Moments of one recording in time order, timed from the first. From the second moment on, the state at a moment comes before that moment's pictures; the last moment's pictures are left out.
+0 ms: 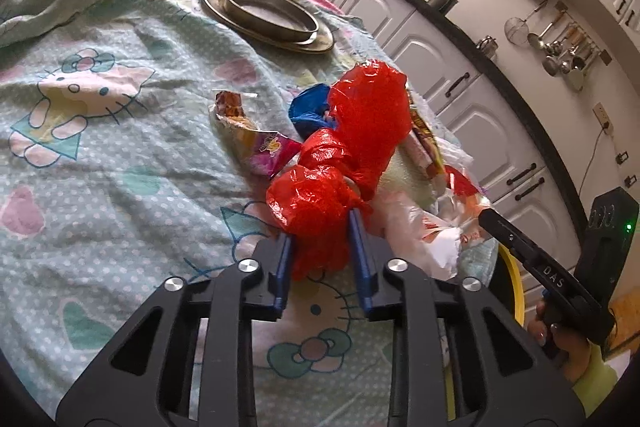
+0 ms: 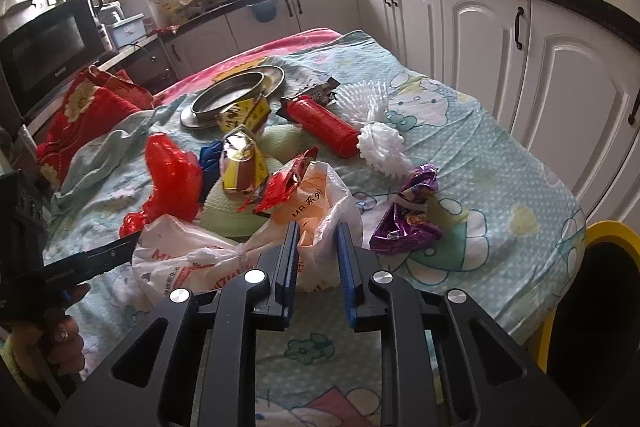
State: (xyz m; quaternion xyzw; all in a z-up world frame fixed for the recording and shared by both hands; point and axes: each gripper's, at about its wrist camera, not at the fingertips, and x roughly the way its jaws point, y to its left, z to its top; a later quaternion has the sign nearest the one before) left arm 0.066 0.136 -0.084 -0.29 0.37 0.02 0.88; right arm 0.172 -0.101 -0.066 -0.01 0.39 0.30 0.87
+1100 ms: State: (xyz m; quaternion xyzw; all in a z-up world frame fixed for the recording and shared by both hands) left arm 0.073 0.039 -0.003 -0.16 0.30 -0.07 0.94; right arm 0.139 -0.233 0.009 0.04 0.30 0.22 0.93
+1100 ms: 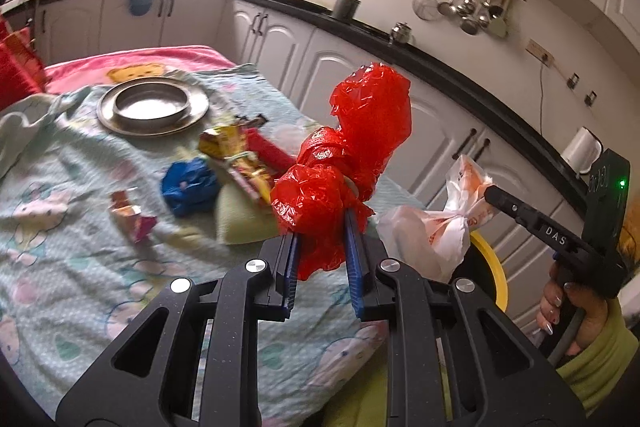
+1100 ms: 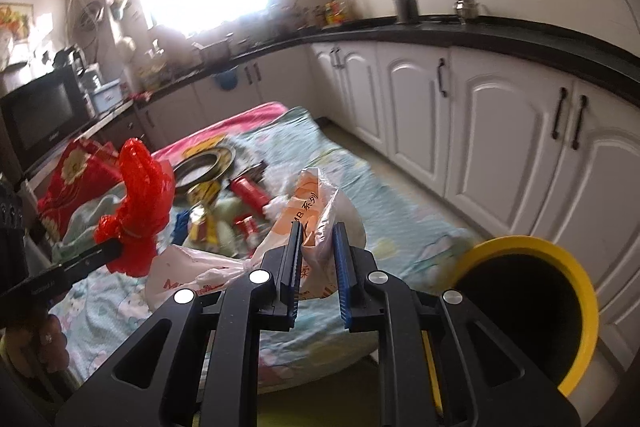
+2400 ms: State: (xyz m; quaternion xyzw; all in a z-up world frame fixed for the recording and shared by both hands) left arm 0.131 -0.140 -0.025 -0.04 0.36 -0.21 0.91; right arm 0.127 -0.420 -0.012 0.07 0.26 -0.04 0.96
